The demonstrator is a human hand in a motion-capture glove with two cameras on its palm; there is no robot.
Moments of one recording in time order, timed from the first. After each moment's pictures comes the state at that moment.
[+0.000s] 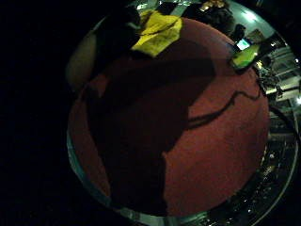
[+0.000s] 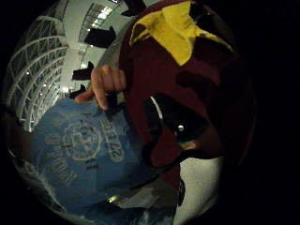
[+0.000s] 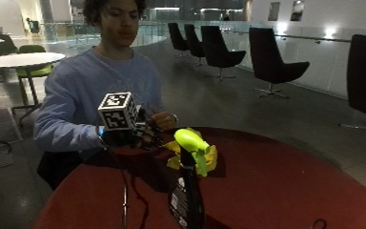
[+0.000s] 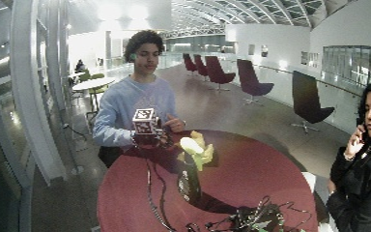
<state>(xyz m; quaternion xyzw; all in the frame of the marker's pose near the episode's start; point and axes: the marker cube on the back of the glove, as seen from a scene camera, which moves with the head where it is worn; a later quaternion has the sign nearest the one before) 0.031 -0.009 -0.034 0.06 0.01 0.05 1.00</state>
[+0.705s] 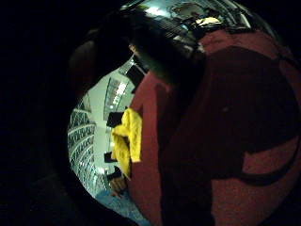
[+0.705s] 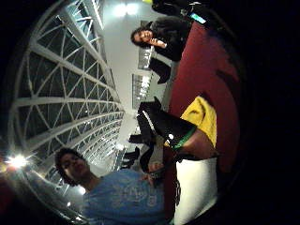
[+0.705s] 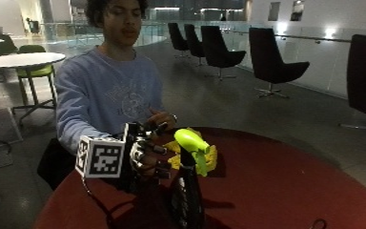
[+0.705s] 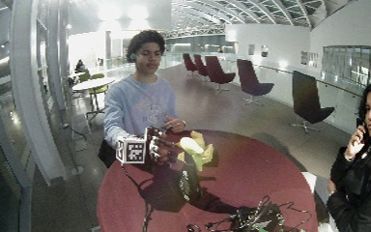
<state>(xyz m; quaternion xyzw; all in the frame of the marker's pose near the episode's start) 0.186 -0.071 -0.104 0.37 -0.33 0.25 0.84</state>
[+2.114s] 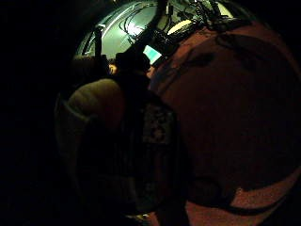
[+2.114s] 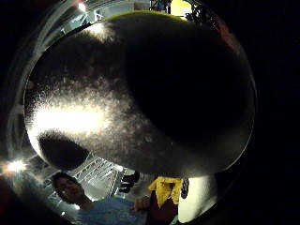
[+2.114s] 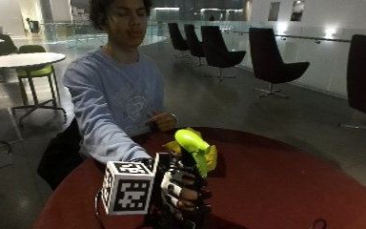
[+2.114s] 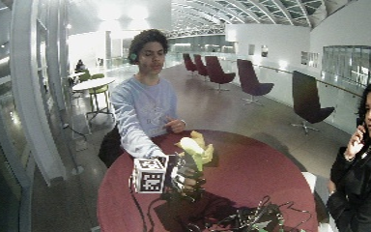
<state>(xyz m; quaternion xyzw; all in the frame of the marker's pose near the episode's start) 0.278 -0.155 -0.106 0.42 -0.32 0.32 0.78</state>
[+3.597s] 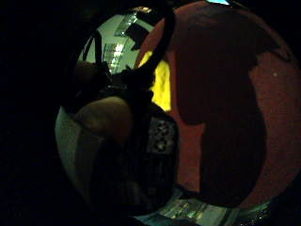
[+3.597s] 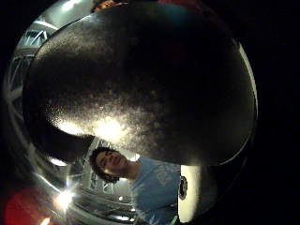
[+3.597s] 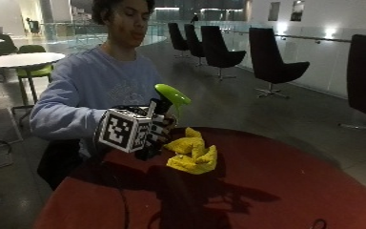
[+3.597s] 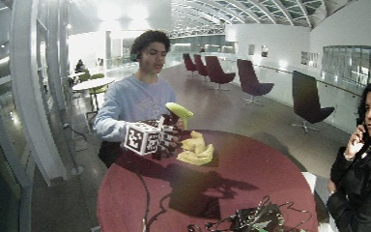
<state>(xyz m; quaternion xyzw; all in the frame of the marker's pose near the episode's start) 0.095 -0.076 -0.124 0.05 -0.42 0.21 0.88</state>
